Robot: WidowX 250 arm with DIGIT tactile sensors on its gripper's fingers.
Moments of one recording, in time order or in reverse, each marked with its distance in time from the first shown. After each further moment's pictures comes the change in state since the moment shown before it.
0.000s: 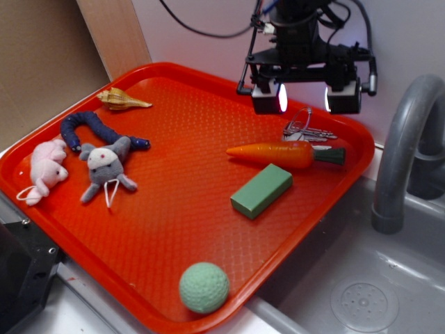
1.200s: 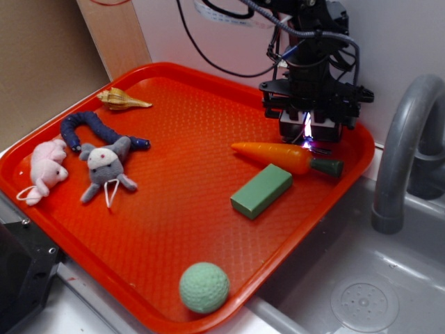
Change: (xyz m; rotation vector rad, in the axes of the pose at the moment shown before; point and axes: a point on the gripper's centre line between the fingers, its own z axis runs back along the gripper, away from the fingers) arm 0.004 0.001 -0.035 0.037 0.023 -0.094
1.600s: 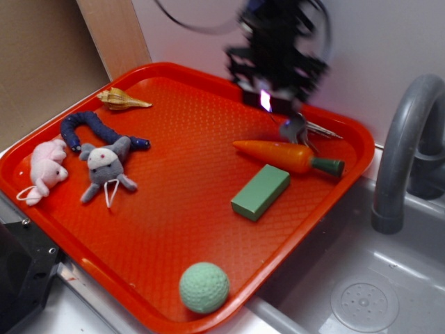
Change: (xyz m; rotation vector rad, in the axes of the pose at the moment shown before) arm 0.008 0.077 0.076 -0.038 0.077 -0.254
